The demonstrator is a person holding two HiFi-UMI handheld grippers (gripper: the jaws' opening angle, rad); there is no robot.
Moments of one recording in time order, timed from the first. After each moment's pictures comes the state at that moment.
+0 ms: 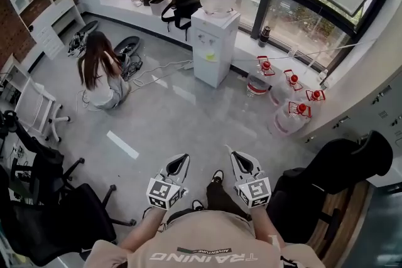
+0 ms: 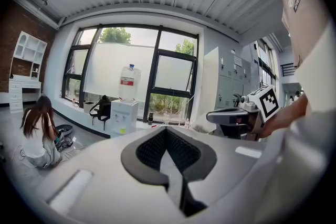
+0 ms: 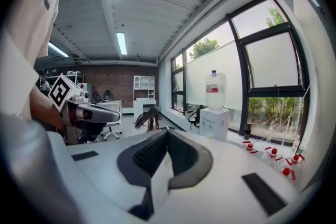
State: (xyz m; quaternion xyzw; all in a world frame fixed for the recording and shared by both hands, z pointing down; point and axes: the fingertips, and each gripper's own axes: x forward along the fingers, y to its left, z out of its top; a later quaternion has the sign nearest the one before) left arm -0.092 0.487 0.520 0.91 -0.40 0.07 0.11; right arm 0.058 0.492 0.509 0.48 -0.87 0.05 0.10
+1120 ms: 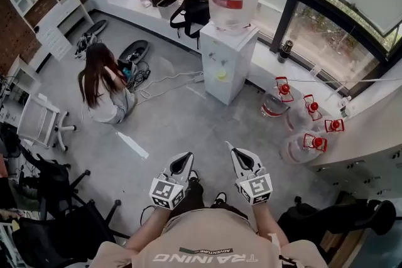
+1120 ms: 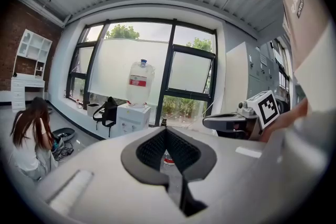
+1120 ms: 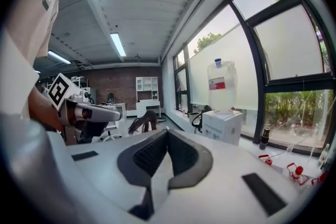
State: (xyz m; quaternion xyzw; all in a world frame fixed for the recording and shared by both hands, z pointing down) left arm -0.062 0.223 0.518 0.88 -0.45 0.06 0.12; right arm 0.075 0.212 0.519 0.43 -0.89 0.07 0.09
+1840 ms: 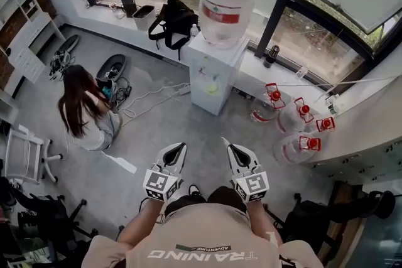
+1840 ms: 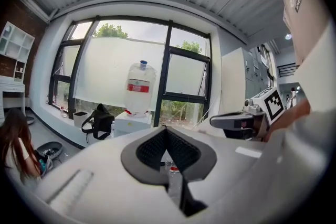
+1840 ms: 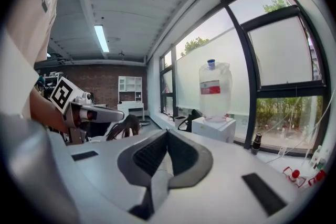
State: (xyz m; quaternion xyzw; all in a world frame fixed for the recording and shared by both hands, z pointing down) left arm -0.135 0.057 0.505 0.92 -0.38 0.05 0.09; right arm 0.009 0.084 0.502 0.52 -0.85 0.06 0.09
